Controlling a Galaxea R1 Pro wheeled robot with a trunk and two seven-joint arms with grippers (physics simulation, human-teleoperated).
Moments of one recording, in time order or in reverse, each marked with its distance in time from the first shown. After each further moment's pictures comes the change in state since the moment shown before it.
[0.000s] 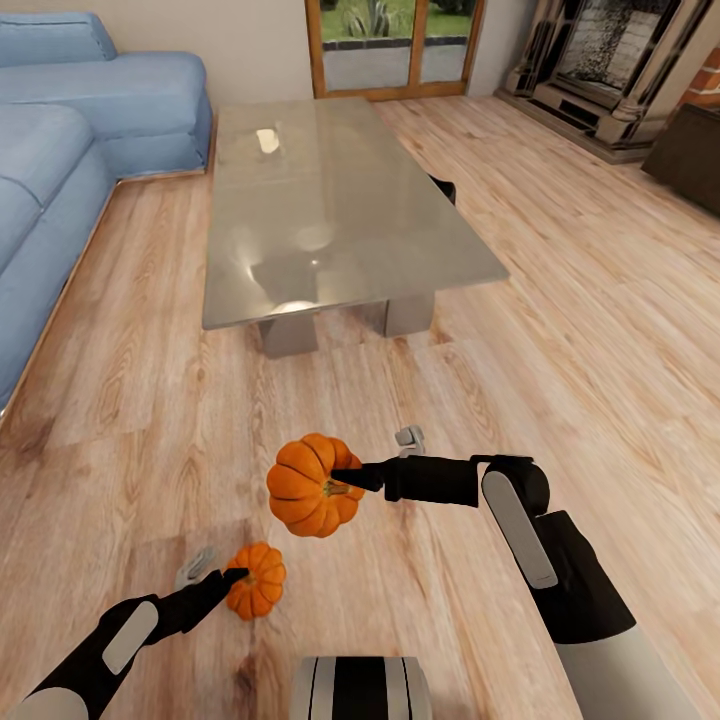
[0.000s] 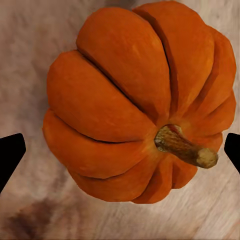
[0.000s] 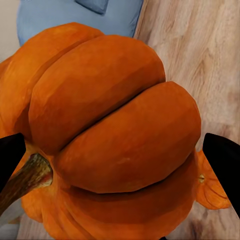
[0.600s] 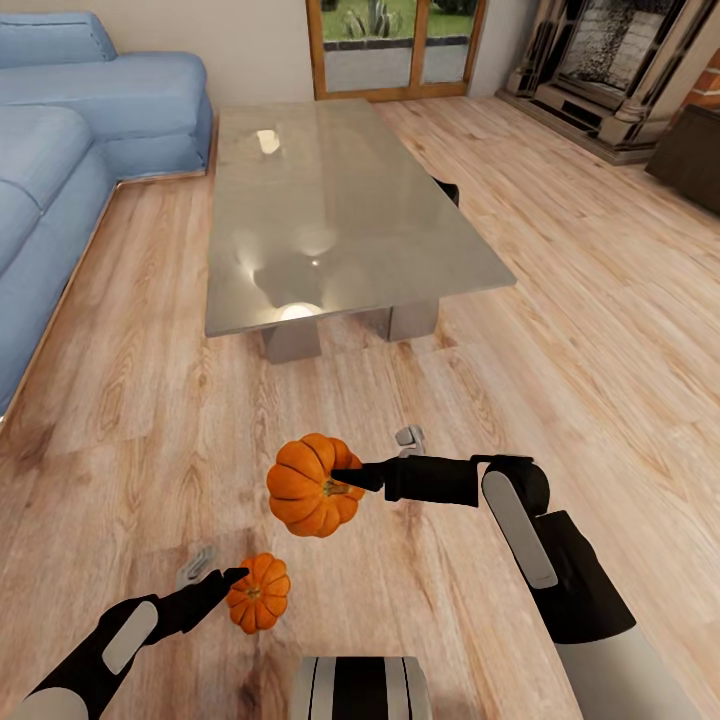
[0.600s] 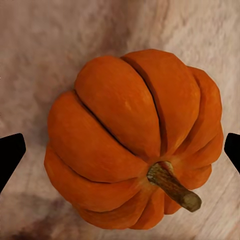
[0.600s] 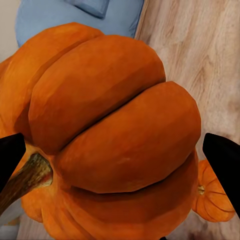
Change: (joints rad) left arm 0.000 0.000 0.001 0.000 0.002 0.000 0.000; right arm 0.000 0.000 0.000 -0.002 0.000 0.000 0.001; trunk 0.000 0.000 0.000
